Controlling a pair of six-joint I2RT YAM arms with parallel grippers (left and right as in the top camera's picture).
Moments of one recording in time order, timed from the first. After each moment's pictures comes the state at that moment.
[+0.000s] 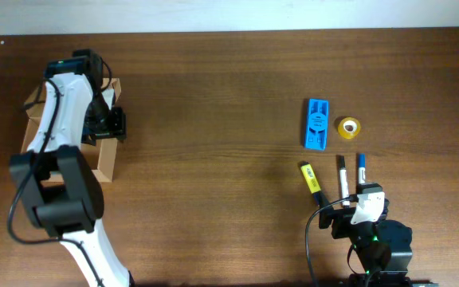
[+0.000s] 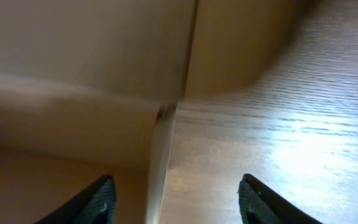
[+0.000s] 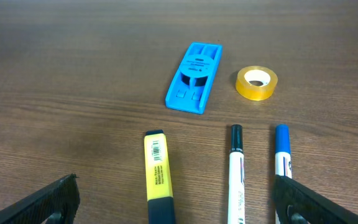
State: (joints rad) left arm 0.13 2.12 1.77 -1.32 -0.09 0.01; right arm -0.02 0.10 0.14 -0.47 -0.16 -0.01
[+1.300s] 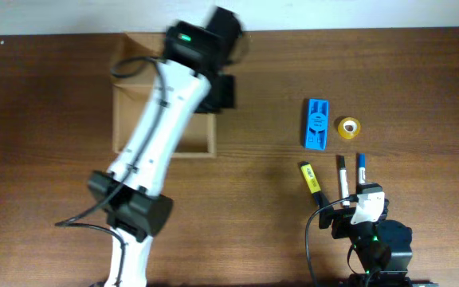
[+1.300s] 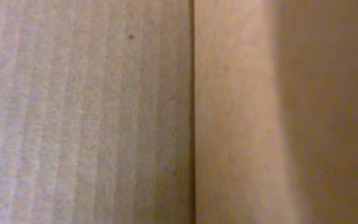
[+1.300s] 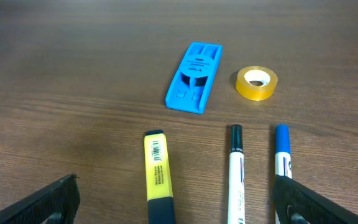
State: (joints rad) left arm -0.53 2.17 2.46 -1.68 -0.07 -0.50; right arm -0.02 0.10 0.14 -0.47 -0.16 -0.01
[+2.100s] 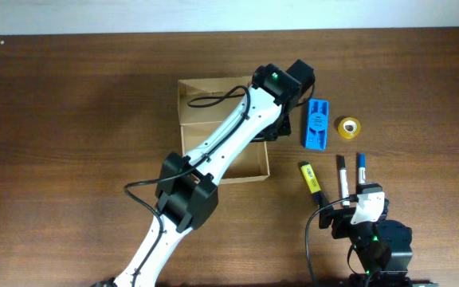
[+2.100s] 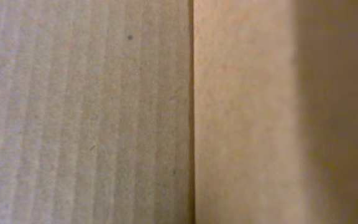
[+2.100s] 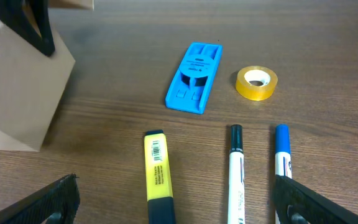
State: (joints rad) left arm -0.73 2.47 2.46 -1.52 -0.09 -0.81; right arm -0.02 0.10 0.14 -0.47 -0.16 0.00
